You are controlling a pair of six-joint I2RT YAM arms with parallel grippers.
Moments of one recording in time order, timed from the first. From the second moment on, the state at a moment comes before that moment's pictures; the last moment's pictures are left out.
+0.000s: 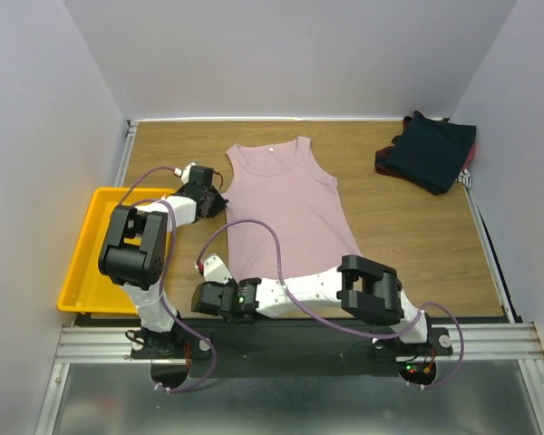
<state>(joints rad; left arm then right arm) -0.23 1.75 0.92 0.00 -0.05 -0.82 1.46 2.12 1.55 -0.51 0.51 0.69</state>
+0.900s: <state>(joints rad) -0.23 1.75 1.11 -0.22 -0.15 -0.79 1.34 1.86 1.36 -0.34 0.26 0.71</state>
